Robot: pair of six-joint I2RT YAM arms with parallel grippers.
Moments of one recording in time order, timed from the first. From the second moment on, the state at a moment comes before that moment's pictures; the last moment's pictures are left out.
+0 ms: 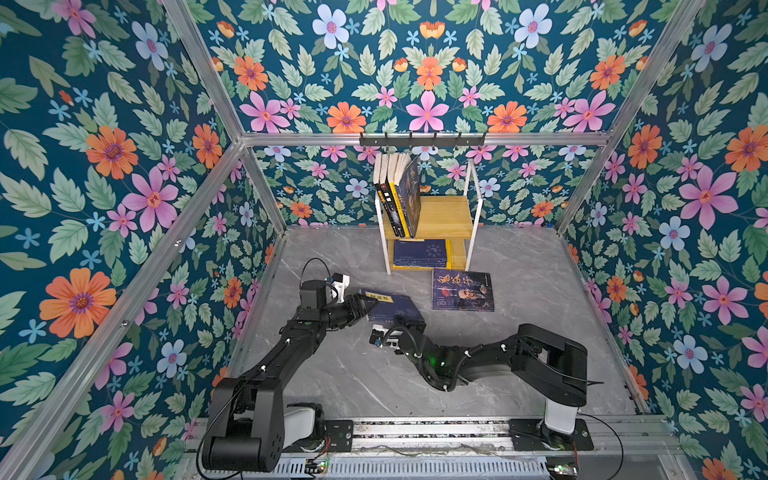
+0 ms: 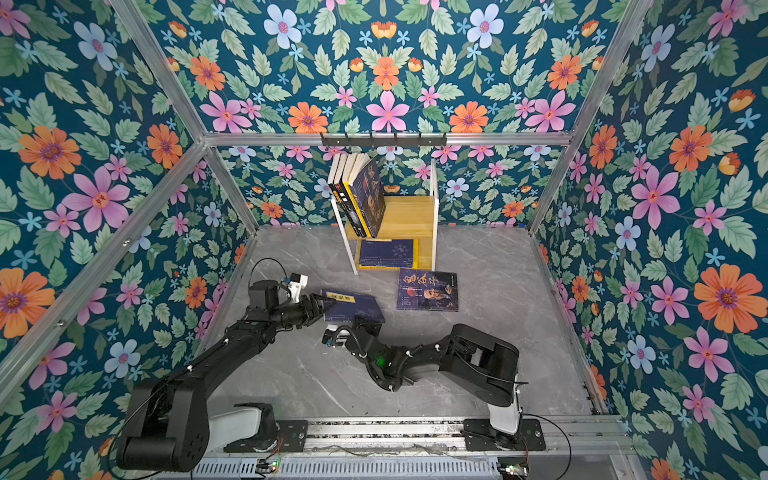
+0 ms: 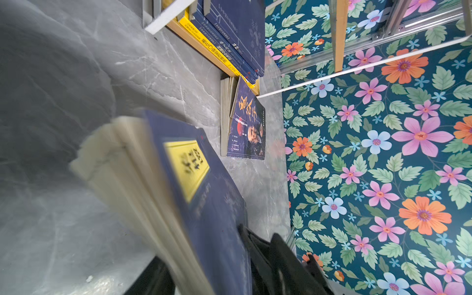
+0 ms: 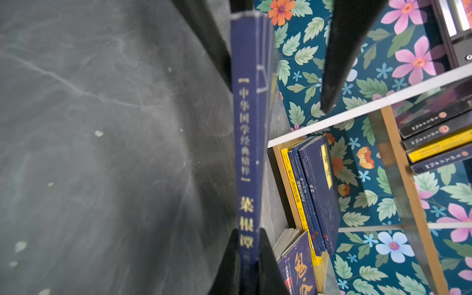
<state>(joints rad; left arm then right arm) -0.11 1.24 0.57 0.04 0.79 -0.70 1.18 1.87 0.87 0.58 0.65 -0.80</state>
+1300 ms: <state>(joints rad) -0.08 1.20 0.56 0.04 0.79 -0.67 1.12 1.90 0.81 0.90 0.61 -1.02</state>
